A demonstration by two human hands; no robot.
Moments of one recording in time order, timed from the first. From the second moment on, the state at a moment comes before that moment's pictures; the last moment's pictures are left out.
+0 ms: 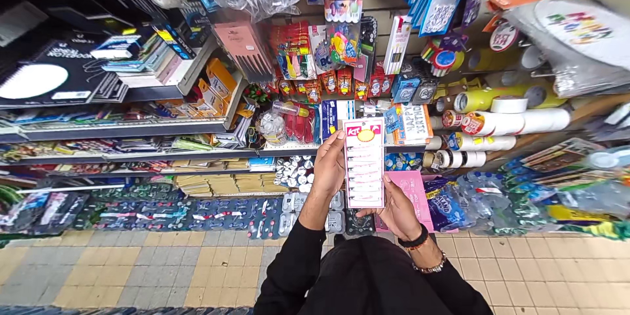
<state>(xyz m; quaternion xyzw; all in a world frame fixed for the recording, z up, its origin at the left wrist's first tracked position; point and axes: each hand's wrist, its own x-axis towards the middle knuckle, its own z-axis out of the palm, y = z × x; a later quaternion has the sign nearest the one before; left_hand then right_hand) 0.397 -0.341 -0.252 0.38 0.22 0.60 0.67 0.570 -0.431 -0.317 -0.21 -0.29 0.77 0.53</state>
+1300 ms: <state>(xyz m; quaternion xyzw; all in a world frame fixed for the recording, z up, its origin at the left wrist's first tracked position) 0.427 -0.095 -0.007 0.65 0.28 0.63 0.31 0.648 -0.486 -0.384 -0.29 -0.33 0.70 0.57</state>
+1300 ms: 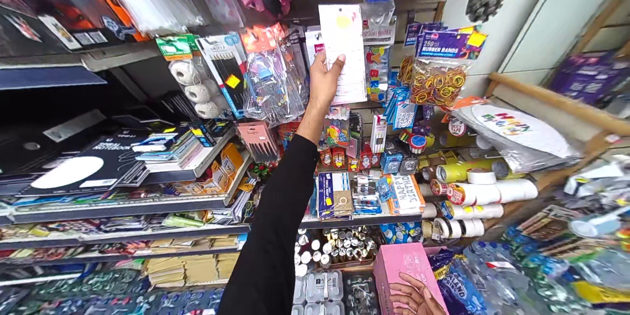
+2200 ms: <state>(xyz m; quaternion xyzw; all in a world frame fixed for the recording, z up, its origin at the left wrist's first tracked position) 0.442 -0.026 0.016 0.64 0.30 0.61 0.36 0.639 -0.491 -0.359 -0.33 -0.31 0.66 0.60</state>
